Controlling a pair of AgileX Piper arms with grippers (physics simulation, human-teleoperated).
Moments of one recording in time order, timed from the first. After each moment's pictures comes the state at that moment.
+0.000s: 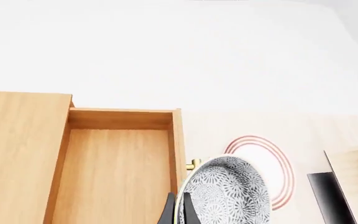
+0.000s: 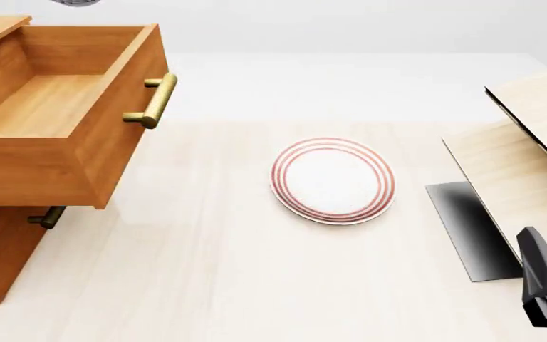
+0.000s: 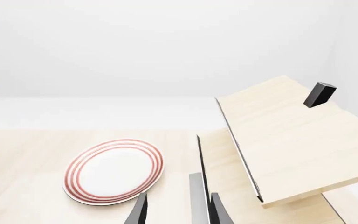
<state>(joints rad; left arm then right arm) -0.17 1.31 -1.85 1.12 -0.19 0.00 0.00 -0.01 0.00 0.00</state>
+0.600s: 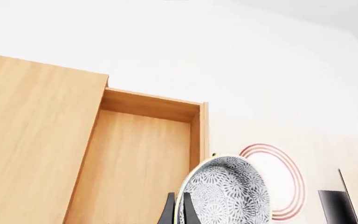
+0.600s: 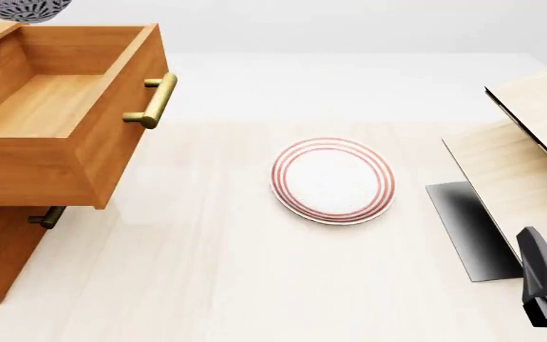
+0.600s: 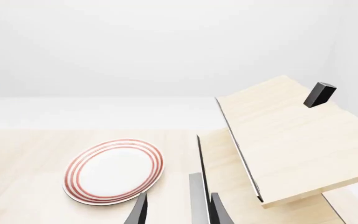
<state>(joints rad) -0.06 1.17 -1.68 1.07 -0.24 0.00 0.00 -0.01 0.00 0.00</state>
